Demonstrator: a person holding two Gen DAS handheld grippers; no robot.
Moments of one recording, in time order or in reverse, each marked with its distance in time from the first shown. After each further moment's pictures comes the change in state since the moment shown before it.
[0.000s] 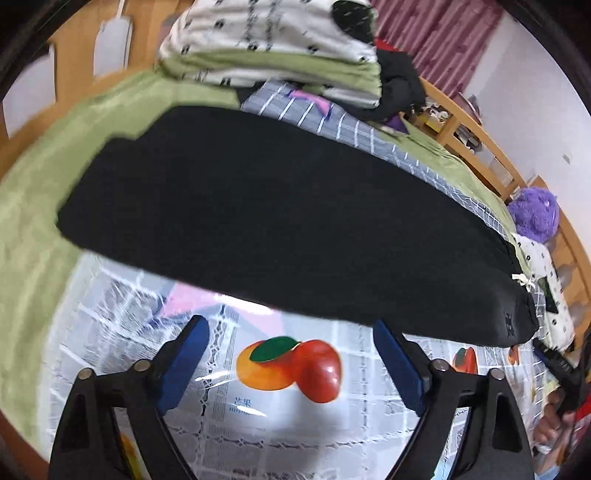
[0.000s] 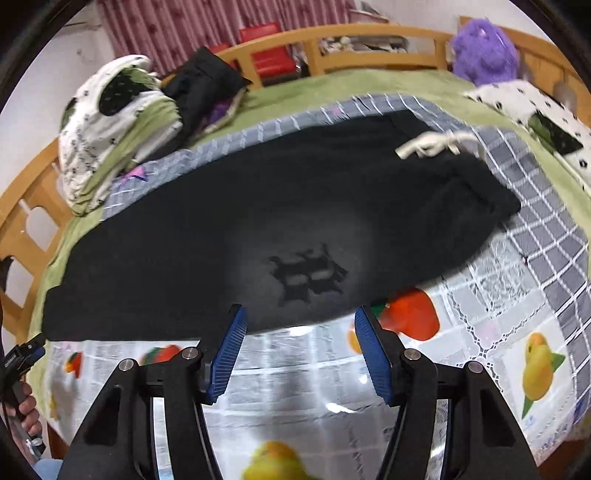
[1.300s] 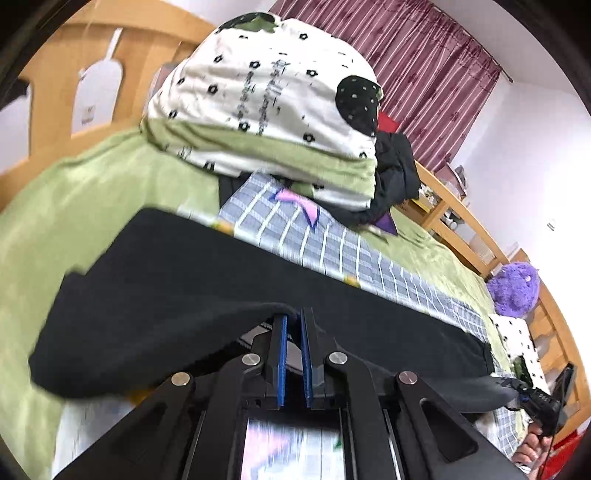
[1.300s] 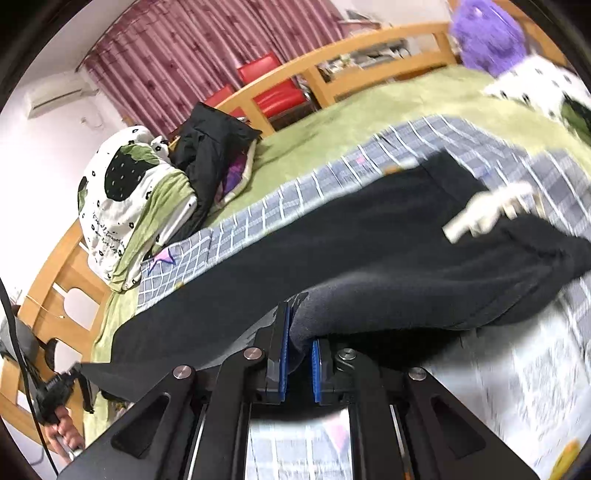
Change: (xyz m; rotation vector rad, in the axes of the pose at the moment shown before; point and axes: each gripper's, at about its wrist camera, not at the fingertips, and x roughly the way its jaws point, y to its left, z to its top) left arm 0.007 -0.010 0.154 -0.060 -0.274 -0.094; right arm 0.041 -0.005 0.137 0.152 -0.113 0.233
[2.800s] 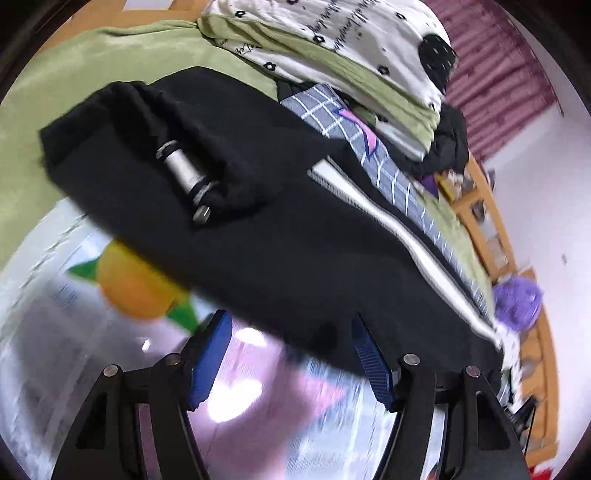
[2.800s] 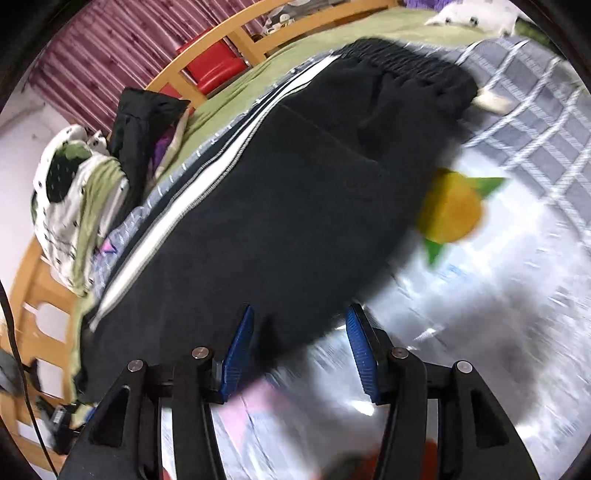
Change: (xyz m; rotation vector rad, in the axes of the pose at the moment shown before) left arm 0.054 0.069 -0.099 -0.249 0.189 -0.014; right arm 0.060 -0.101 -0.056 0.192 0.134 -0.082
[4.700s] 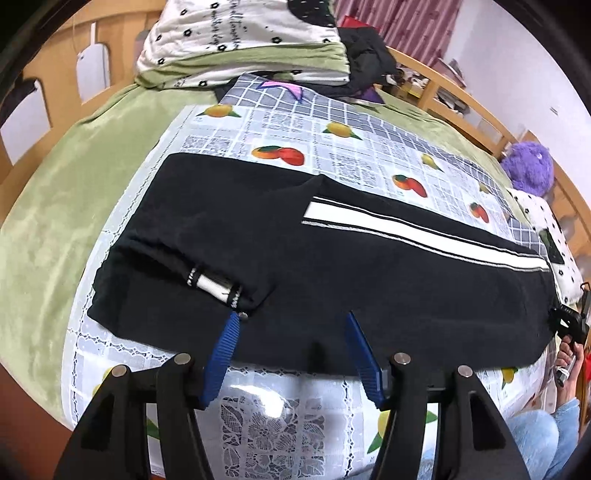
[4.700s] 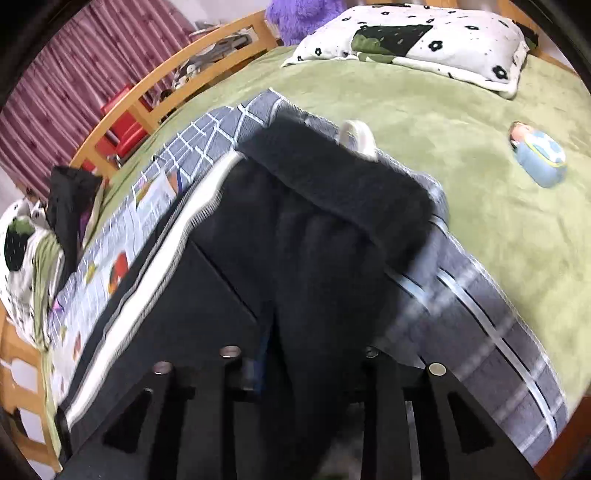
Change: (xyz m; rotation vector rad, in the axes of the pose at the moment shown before) left arm -0.131 -0.074 -0.125 0.460 0.100 0.208; right arm -0.180 -0.185 -0.025 0.148 -0.150 -0.277
